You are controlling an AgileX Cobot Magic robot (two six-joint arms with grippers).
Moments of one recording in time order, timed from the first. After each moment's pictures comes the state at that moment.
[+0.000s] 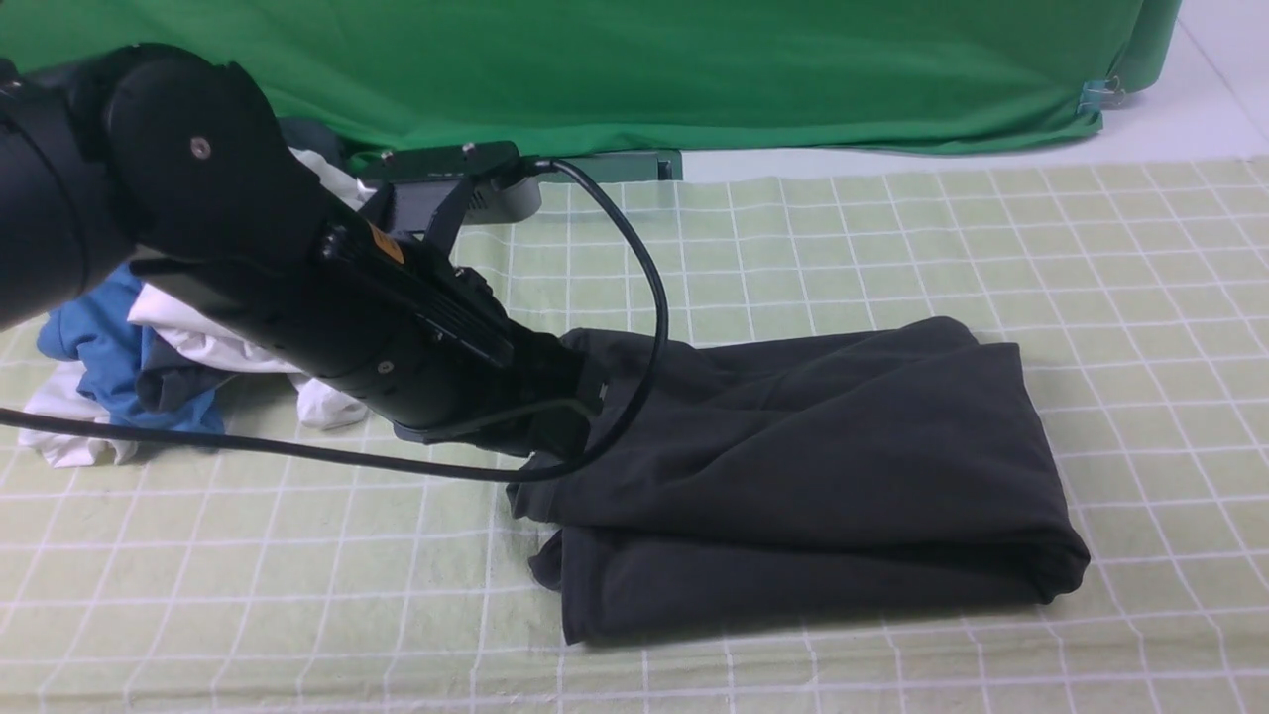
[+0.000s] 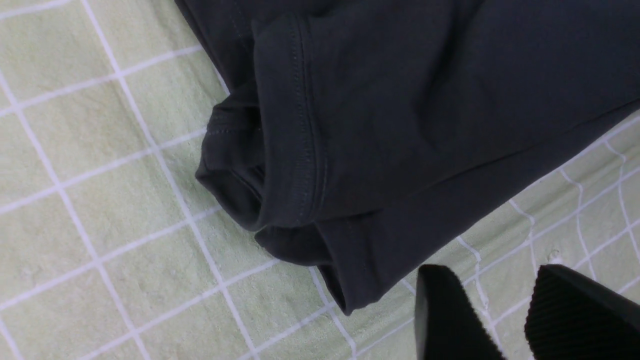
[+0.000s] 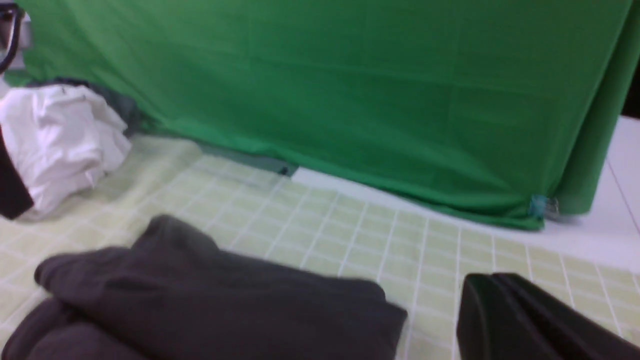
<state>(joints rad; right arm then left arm) 0.37 0.18 -0.50 0.03 0.45 -0.06 -0.41 1.45 -1.10 -0.39 0.89 0.09</state>
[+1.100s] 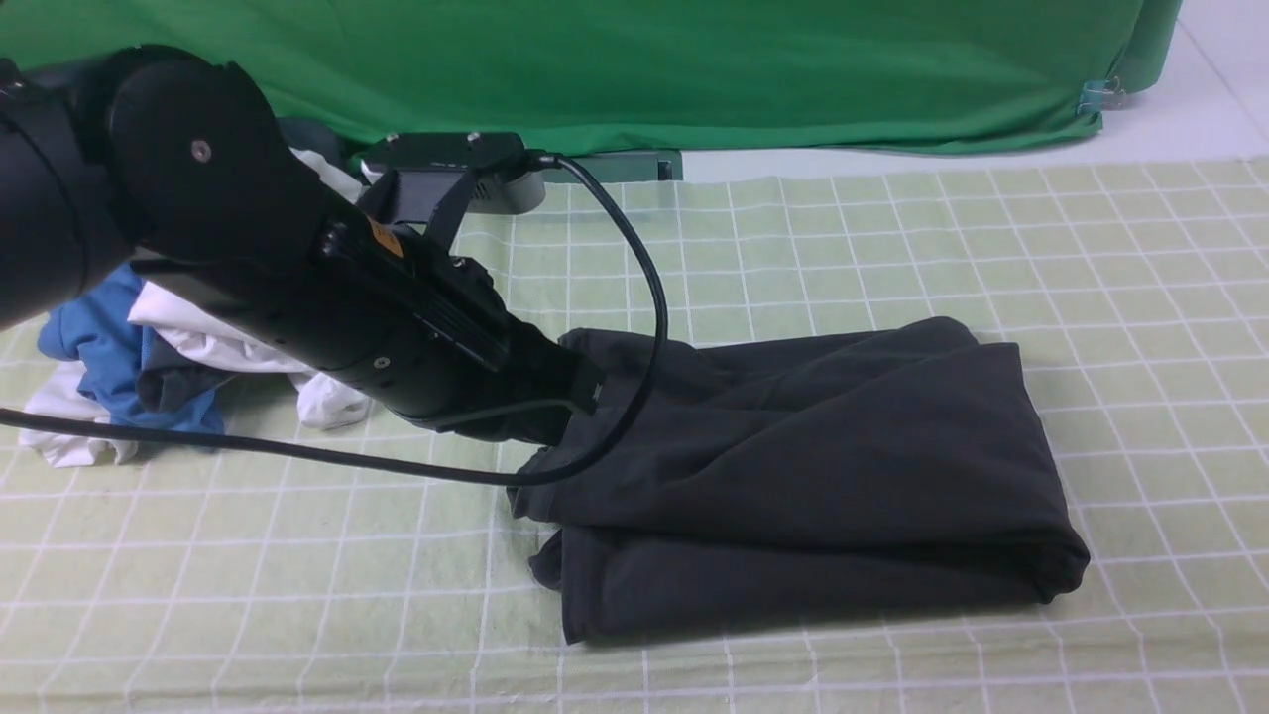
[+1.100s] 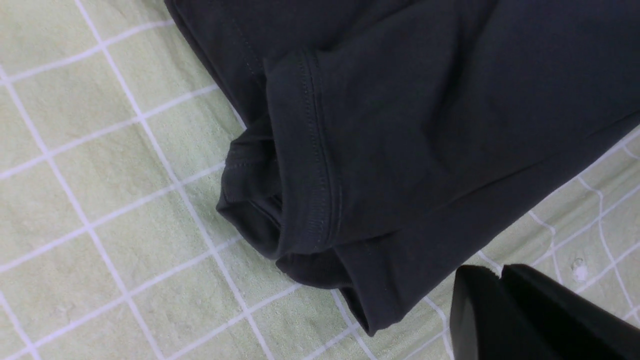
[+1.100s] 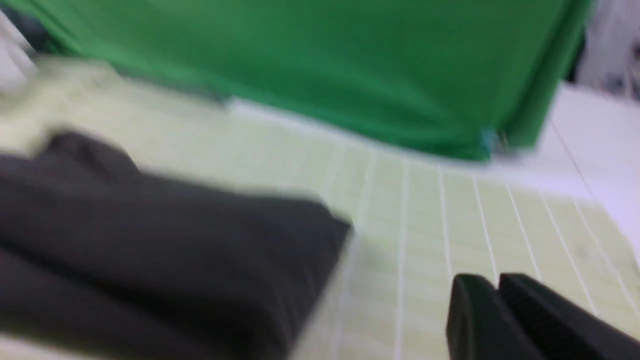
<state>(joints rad) 0.21 0.05 -0.12 -0.06 0.29 -0.06 -0.41 1.45 -1.10 -0.37 0.86 0.14</state>
